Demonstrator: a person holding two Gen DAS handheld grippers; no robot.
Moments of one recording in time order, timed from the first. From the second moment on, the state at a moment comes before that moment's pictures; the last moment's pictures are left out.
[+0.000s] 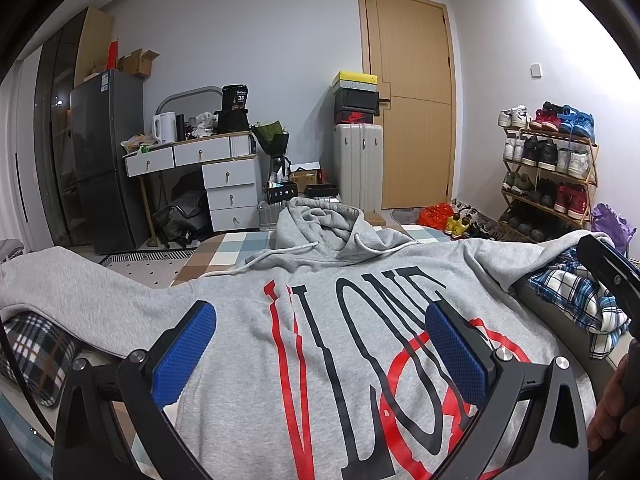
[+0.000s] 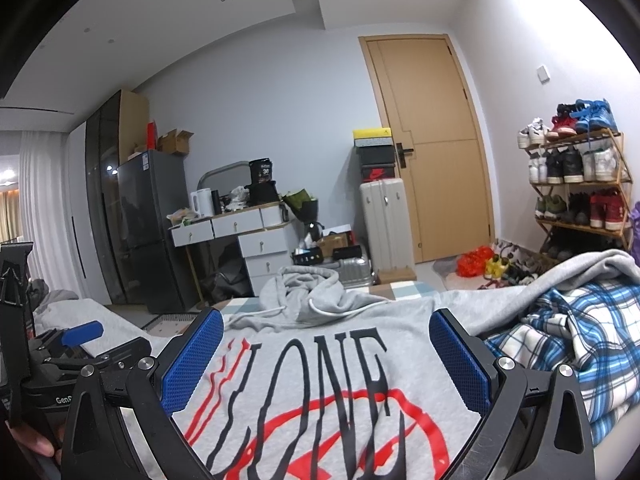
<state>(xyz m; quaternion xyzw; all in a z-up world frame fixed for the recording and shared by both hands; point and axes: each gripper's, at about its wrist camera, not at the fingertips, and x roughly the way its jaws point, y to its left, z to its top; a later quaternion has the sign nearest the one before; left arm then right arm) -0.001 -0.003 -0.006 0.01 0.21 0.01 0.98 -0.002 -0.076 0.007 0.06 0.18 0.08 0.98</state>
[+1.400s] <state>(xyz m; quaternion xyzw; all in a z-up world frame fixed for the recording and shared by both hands) -0.001 0.002 -0.005 0.01 0.21 0.01 0.98 -0.004 -0.079 0.006 0.07 0.18 0.08 0.98</state>
